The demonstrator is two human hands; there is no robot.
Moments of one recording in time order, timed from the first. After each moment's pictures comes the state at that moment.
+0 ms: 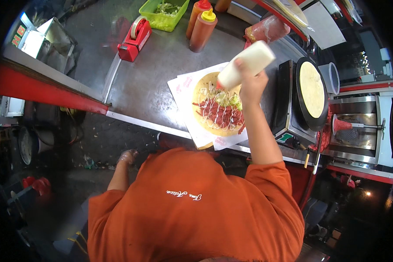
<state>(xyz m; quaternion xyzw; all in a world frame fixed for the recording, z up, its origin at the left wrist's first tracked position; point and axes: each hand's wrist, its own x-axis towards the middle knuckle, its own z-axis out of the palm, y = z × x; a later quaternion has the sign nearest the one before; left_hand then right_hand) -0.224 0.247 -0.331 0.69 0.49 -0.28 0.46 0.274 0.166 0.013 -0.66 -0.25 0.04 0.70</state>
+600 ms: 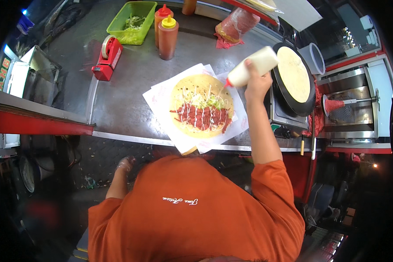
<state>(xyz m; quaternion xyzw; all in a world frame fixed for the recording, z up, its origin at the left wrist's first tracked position) -0.193 0.265 -0.369 0.75 0.43 -0.29 0.41 0.341 0.098 0.018 -0.67 -0.20 -0.07 0.71</state>
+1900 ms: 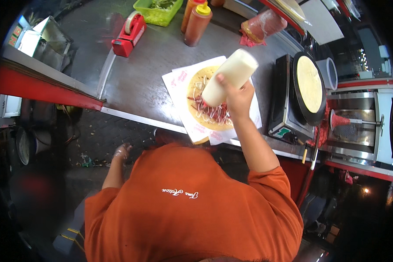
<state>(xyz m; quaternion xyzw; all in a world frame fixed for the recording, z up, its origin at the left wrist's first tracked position) -0.233 0.254 -0.346 0.71 0.50 -0.23 0.44 0.227 0.140 0.017 -0.74 -0.23 0.17 0.60</state>
